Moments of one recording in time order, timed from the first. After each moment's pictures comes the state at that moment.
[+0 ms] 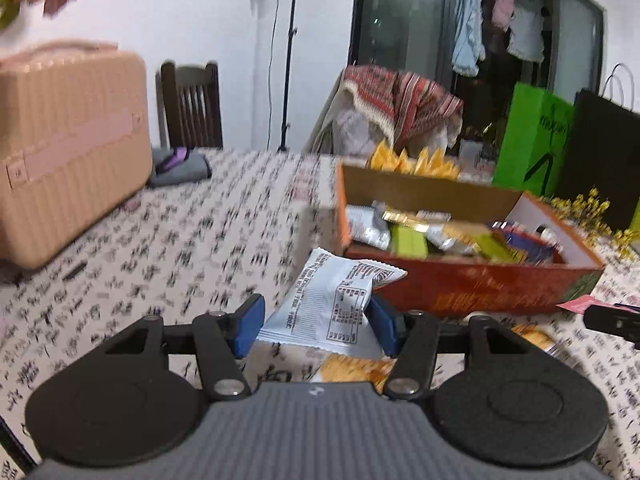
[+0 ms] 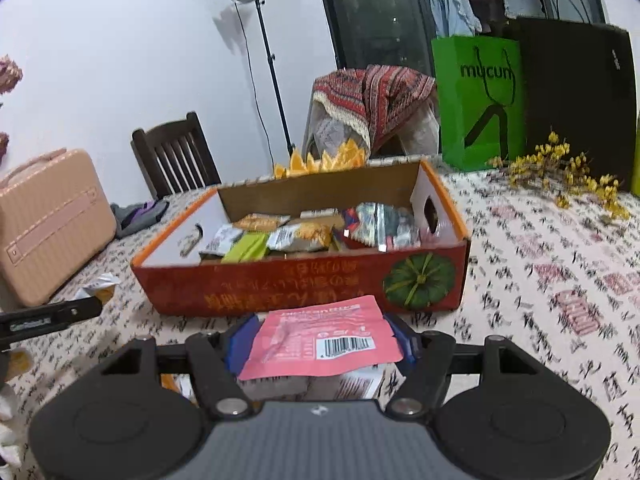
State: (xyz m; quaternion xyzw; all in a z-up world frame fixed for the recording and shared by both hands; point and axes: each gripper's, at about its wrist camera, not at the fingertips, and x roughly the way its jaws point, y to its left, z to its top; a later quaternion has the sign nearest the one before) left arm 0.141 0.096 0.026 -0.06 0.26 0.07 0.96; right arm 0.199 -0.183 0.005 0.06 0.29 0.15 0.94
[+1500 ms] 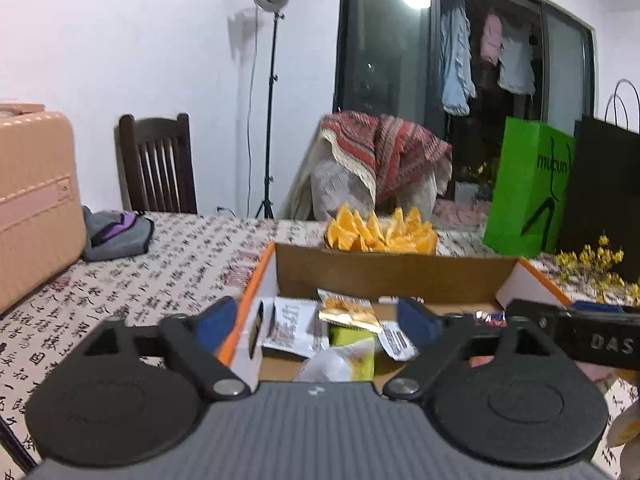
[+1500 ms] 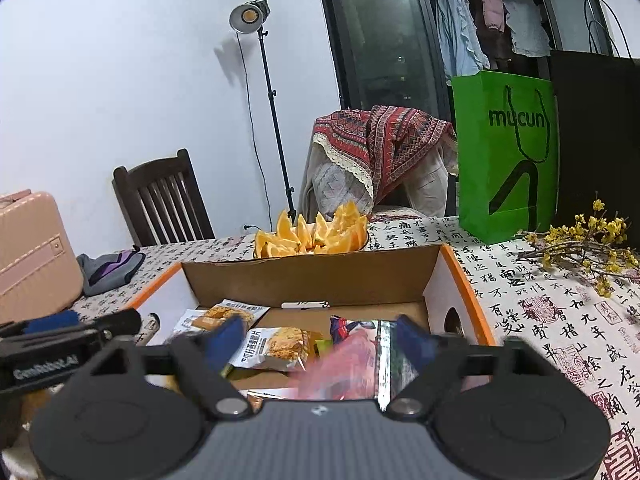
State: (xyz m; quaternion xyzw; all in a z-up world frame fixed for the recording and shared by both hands) left arm 0.252 0.036 0.029 -0.04 0.18 0.08 0.98; right arm 0.324 -0.168 0.010 0.06 0.23 0.15 0.96
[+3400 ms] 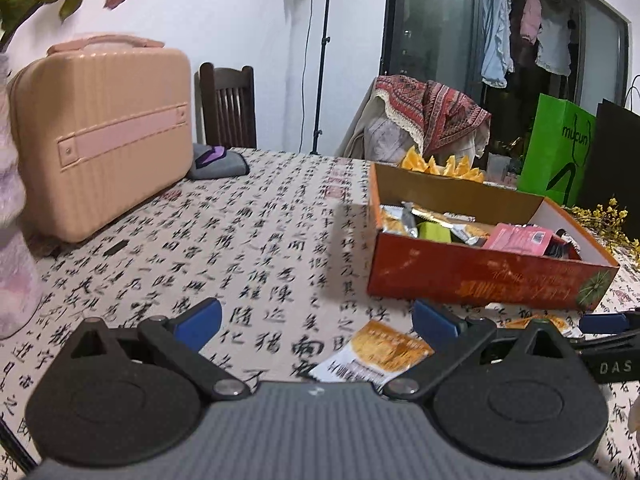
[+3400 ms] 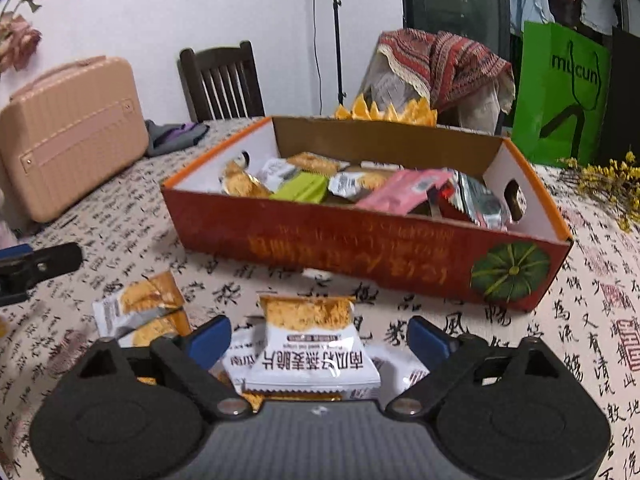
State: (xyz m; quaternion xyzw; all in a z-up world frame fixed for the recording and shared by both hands) left arm 0.106 0.105 0.012 -0.07 0.25 0.12 0.96; right arm 0.222 -0.123 -0.021 -0.04 0.36 0.21 0.91
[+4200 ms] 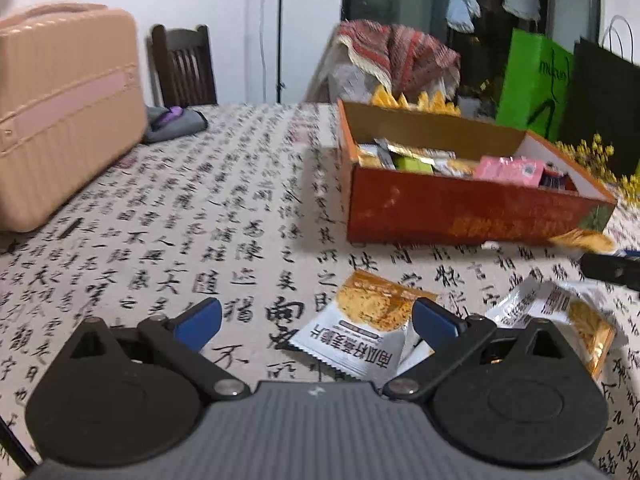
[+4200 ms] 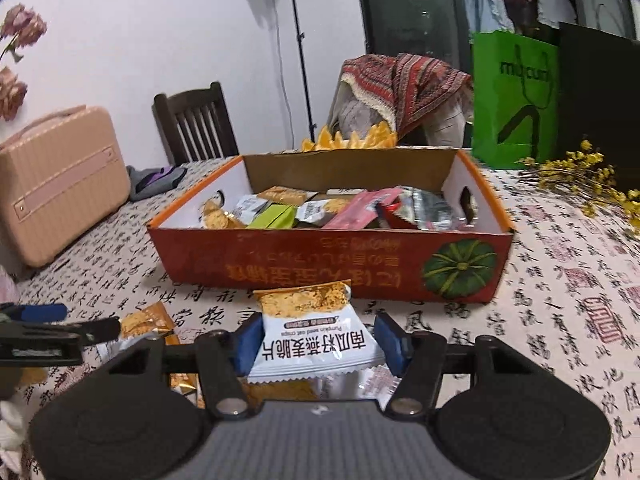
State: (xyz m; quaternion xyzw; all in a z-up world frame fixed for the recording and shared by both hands) left arm 0.140 0.102 -0.017 -0.03 0.33 0.06 0.94; right arm 0.198 -0.157 -0.008 0.02 0.31 0.18 0.93
